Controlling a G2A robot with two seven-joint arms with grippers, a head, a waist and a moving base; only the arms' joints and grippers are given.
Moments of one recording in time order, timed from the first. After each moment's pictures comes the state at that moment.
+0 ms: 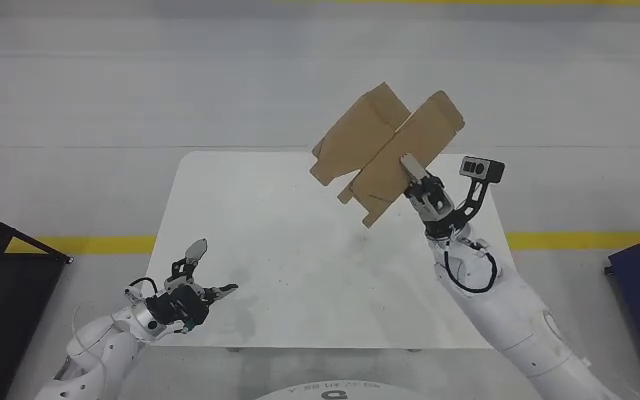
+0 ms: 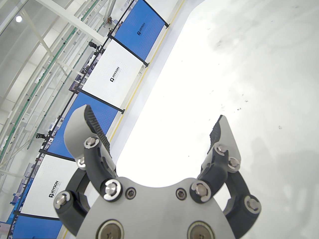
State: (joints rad) left arm 1.97 -0.92 -1.53 -1.78 2.06 -0.19 0.69; right arm -1.48 -0.95 1.19 -1.75 0.31 -0.79 0.14
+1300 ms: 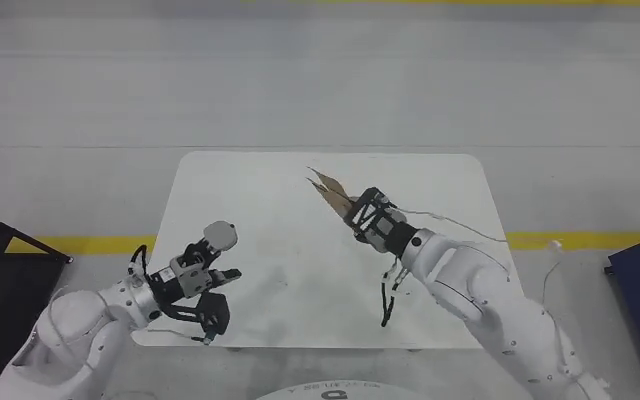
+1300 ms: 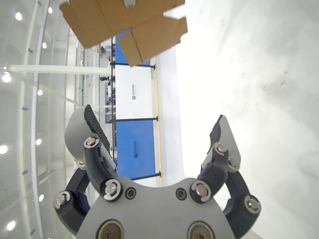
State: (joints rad) left arm 1.93 -0.88 -1.65 -2.21 2.42 -0.52 0.66; right arm -1.54 -0.94 1.14 -2.25 -1.26 -0.19 0.63
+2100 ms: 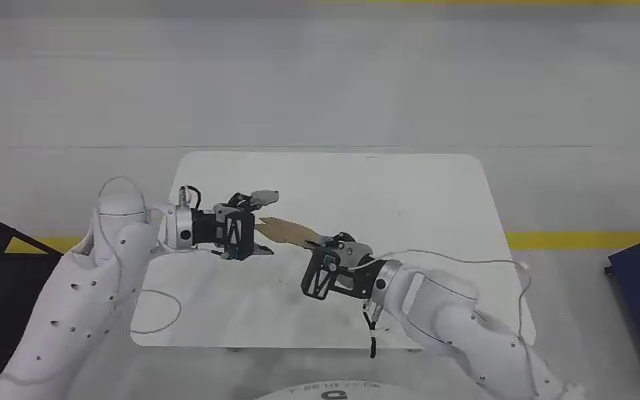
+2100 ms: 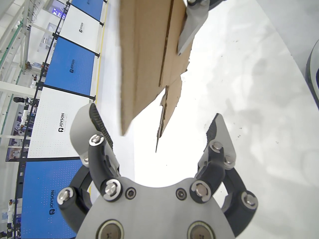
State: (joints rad) left arm 1.24 -0.90 -1.20 -1.85 1.98 -1.01 0.44; right arm -1.56 -0.96 0.98 -2.29 -1.54 -0.34 0.52
